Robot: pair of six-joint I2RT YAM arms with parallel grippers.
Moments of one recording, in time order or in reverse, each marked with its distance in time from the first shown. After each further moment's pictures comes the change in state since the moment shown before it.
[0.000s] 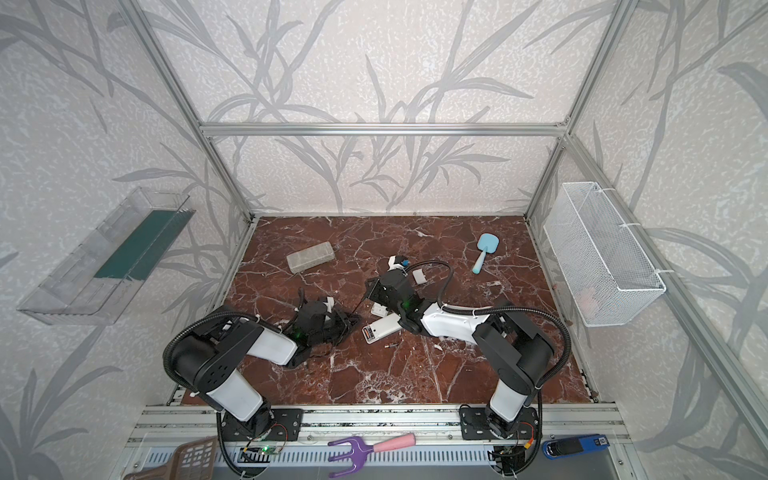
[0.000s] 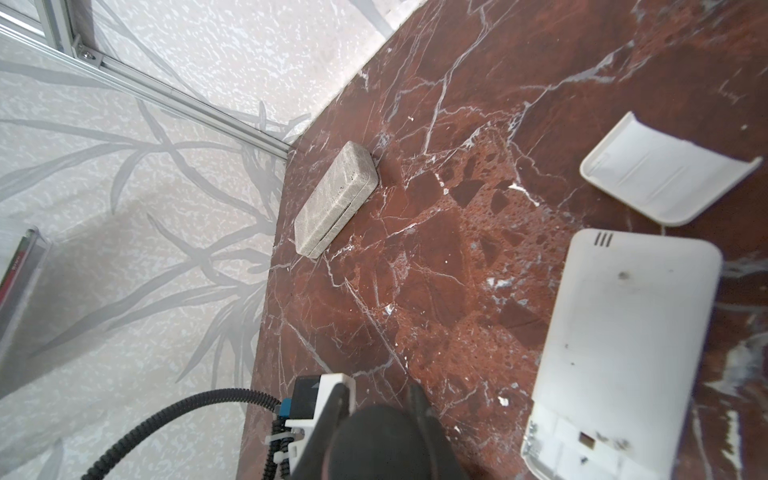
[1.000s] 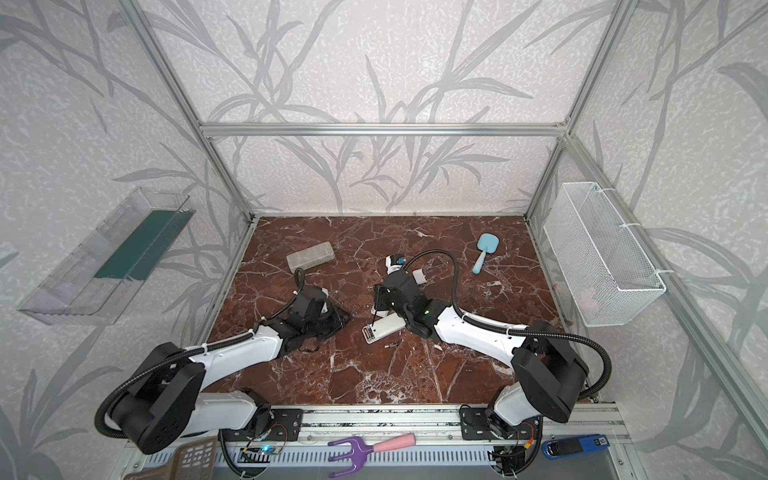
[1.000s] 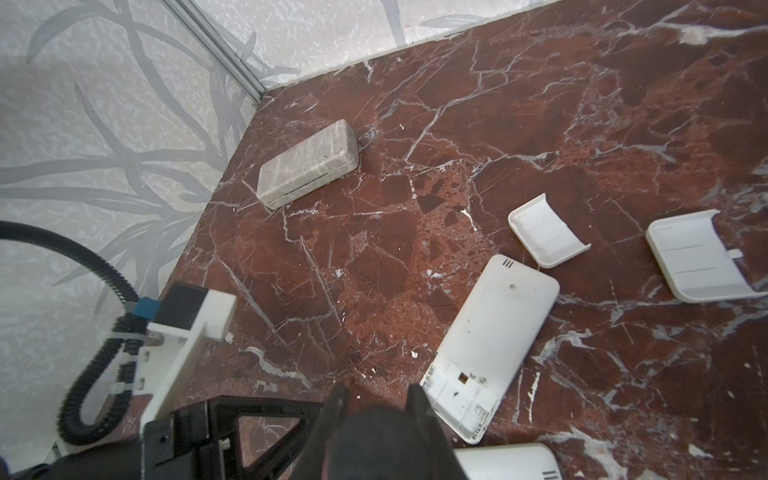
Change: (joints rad) left arm 0.000 -0.373 0.187 -0.783 -0.150 0.302; right arm 0.043 -0.194 0.010 -0.302 0.079 -0.380
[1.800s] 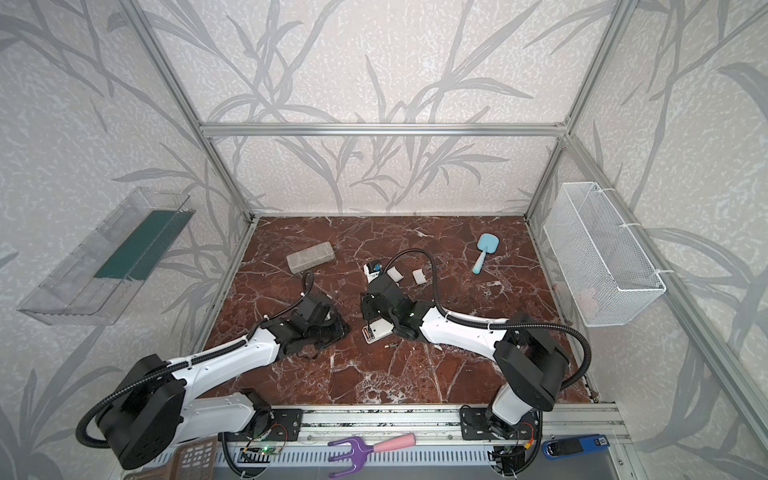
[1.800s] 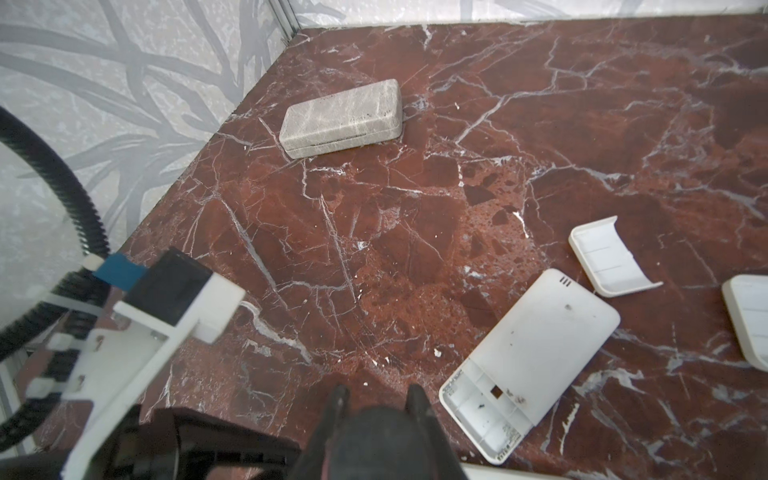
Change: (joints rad) left arm -0.116 -0.024 0.033 -0.148 0.002 -0.035; right arm 0.076 0.108 0.068 0.024 0.007 -0.206
